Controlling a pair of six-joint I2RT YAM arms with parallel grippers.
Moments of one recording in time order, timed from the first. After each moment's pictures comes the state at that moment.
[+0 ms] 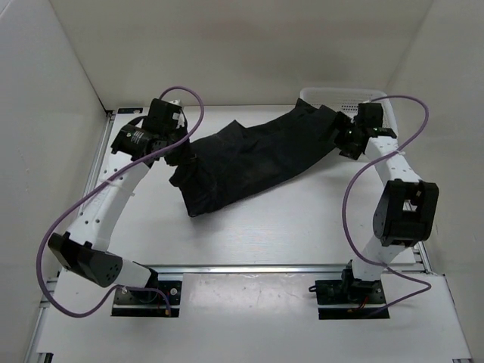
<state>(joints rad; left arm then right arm) -0.41 1.43 1.65 -1.09 -0.03 -0.55 -0.02 1.69 1.41 -0.51 -0.19 0.47</state>
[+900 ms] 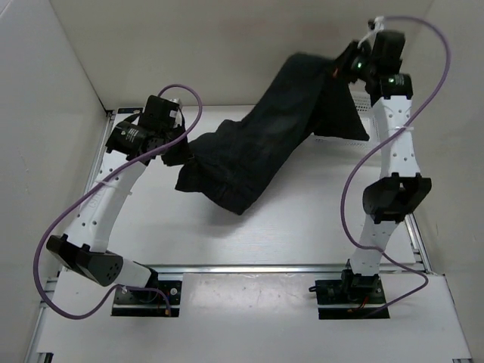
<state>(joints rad) -0.42 1.42 1.73 -1.19 -0.01 -0.53 0.03 1.94 2.14 -0.61 -0.42 0.49</state>
